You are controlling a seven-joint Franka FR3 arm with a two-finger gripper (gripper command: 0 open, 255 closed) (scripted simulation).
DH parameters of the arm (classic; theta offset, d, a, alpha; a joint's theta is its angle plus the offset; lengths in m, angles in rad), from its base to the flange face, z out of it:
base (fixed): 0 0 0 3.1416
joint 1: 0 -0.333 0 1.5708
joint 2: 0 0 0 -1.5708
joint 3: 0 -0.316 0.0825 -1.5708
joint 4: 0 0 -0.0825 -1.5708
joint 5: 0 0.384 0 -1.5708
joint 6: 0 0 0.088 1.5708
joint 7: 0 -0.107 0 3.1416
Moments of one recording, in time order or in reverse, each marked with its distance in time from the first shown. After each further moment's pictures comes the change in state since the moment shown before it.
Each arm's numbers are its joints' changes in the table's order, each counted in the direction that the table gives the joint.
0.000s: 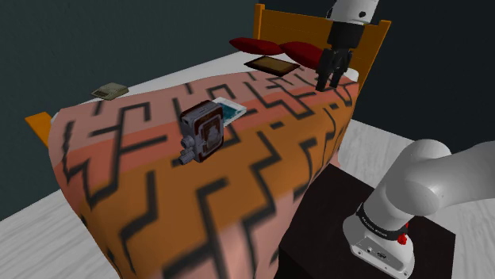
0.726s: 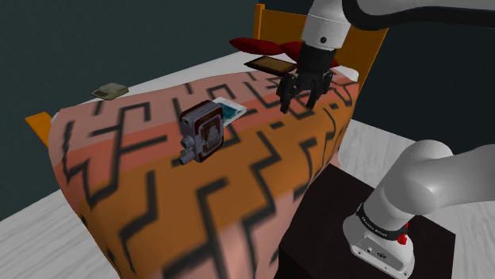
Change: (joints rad) arm 0.040 -0.040 -0.310 -0.112 0.137 -0.208 -0.456
